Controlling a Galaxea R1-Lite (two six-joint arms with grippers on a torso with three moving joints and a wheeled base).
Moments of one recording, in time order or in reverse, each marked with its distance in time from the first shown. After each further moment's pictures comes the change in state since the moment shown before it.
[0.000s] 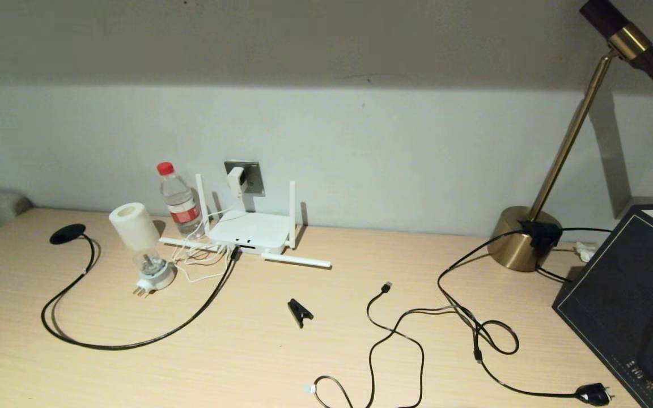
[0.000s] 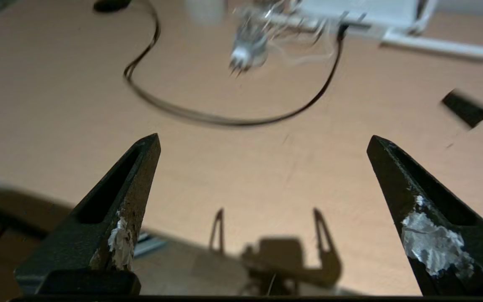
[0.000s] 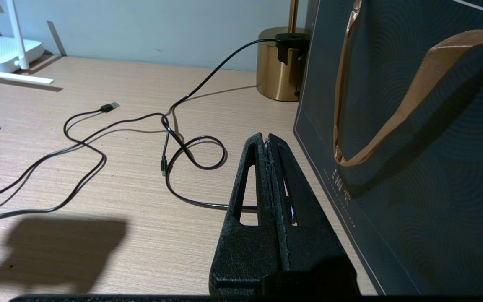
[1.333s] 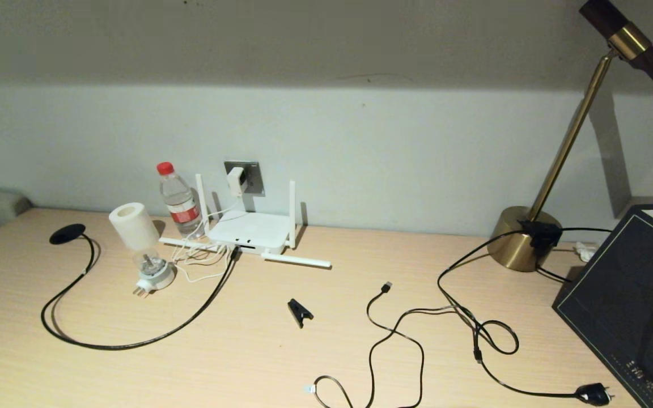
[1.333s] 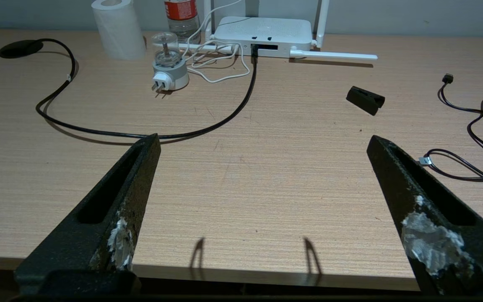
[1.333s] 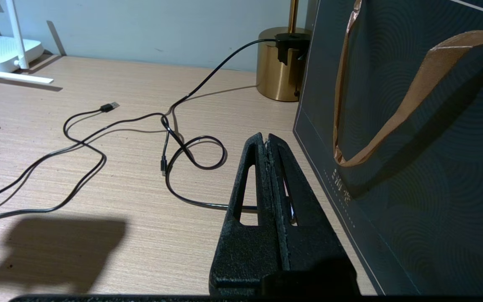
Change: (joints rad) left arm 0.010 -0.329 0.117 0.040 -0.263 -0.005; right arm 0.000 0.000 0.000 0.000 0.000 -0.002
